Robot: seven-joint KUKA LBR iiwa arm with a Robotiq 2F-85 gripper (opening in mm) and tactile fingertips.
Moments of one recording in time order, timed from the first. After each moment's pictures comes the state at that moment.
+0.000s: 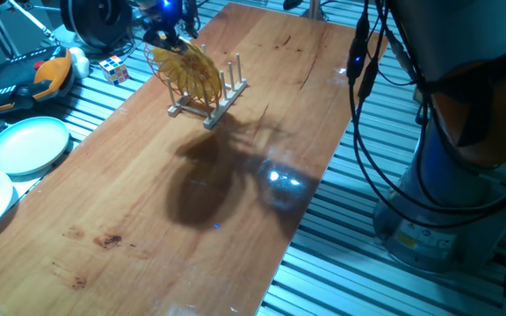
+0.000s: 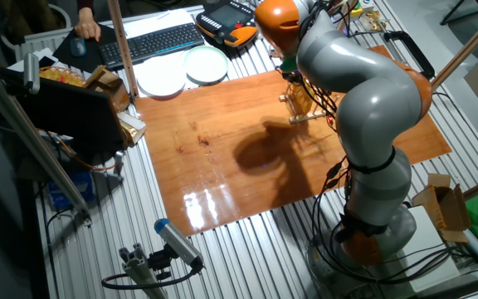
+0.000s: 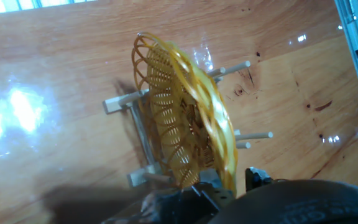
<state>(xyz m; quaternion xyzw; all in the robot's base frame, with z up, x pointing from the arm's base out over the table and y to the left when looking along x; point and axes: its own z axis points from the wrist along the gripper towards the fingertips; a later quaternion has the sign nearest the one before) 0.586 -0.063 0.264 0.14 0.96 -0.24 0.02</state>
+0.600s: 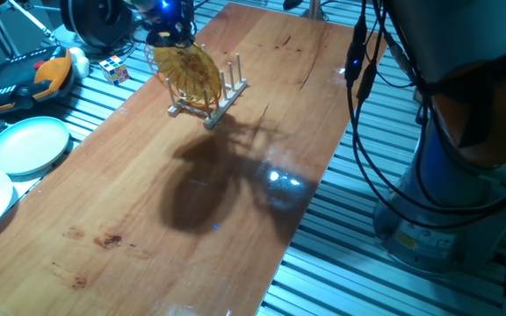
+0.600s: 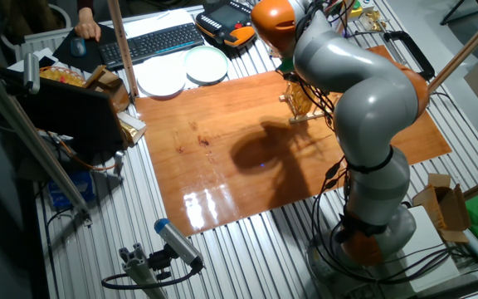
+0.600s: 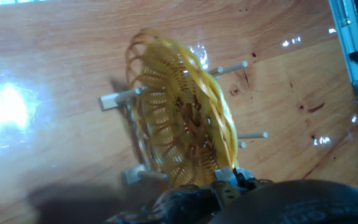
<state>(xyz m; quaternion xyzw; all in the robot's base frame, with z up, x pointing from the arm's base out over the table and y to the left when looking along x) 0.584 -0.061 0.267 0.14 0.96 -0.26 0.02</state>
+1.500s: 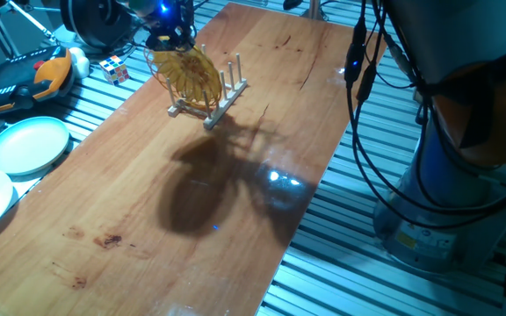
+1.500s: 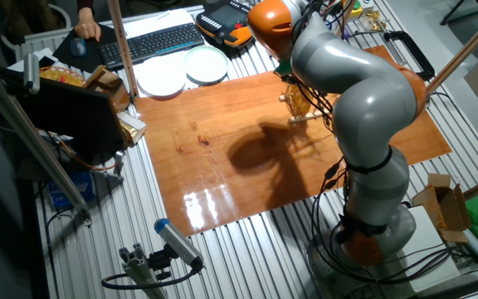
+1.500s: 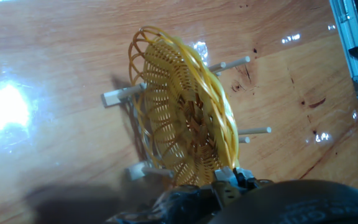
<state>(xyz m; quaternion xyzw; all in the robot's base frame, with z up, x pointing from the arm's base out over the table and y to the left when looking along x) 0.582 -0.055 0.260 0.14 0.96 -0.26 0.02</state>
